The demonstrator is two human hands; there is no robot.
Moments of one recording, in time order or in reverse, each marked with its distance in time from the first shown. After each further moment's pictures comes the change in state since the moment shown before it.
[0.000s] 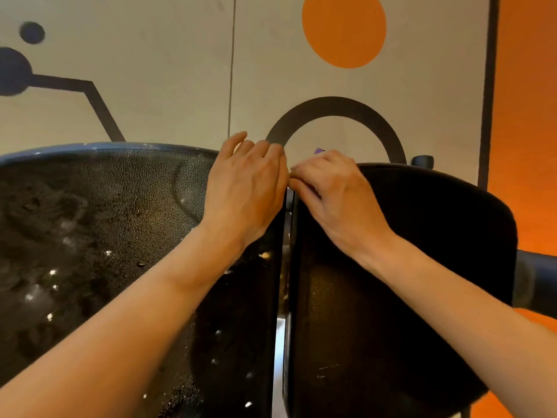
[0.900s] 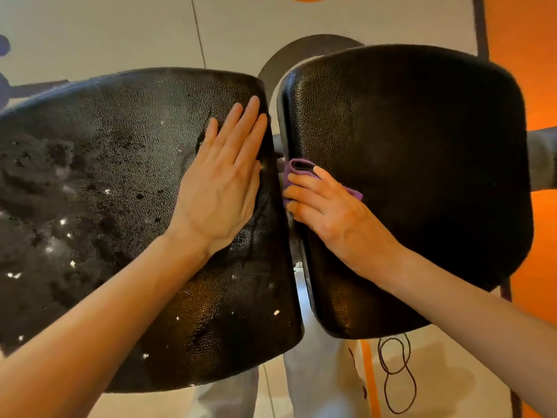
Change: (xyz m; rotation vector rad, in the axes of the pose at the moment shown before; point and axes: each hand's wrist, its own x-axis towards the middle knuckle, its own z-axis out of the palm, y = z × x) left_hand -0.105 -0.008 0.003 -0.108 -0.042 0.296; right_hand -0.153 -0.026 0.069 0.013 -0.074 -0.147
